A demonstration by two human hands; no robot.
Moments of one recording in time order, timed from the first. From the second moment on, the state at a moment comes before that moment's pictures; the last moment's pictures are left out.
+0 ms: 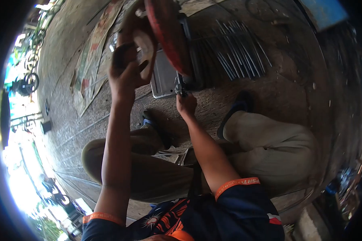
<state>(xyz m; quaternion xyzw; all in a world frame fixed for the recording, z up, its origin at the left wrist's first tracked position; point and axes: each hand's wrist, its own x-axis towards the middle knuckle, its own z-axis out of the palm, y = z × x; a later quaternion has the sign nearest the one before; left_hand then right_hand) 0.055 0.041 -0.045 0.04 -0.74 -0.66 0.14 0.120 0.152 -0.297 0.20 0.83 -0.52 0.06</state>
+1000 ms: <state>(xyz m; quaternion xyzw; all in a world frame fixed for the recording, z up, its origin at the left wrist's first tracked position) 0.056 0.050 -0.045 0.05 -0.78 -0.61 0.15 0.124 0.149 -0.299 0.33 0.73 -0.58 0.12</state>
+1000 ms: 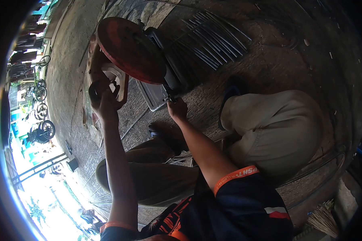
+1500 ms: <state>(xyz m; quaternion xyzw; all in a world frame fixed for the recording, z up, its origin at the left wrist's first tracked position) 0.057 0.049 -0.046 0.04 -0.78 -0.60 0.16 0.122 0.145 -0.309 0.33 0.74 -0.58 0.08</state>
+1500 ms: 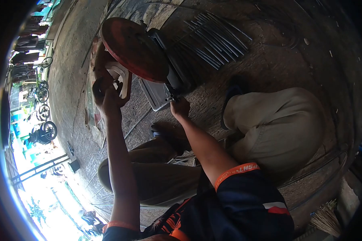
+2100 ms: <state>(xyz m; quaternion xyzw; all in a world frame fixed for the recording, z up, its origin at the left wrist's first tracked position) 0.038 0.013 -0.050 -0.14 -0.83 -0.53 0.12 0.121 0.147 -0.300 0.33 0.70 -0.63 0.09</state>
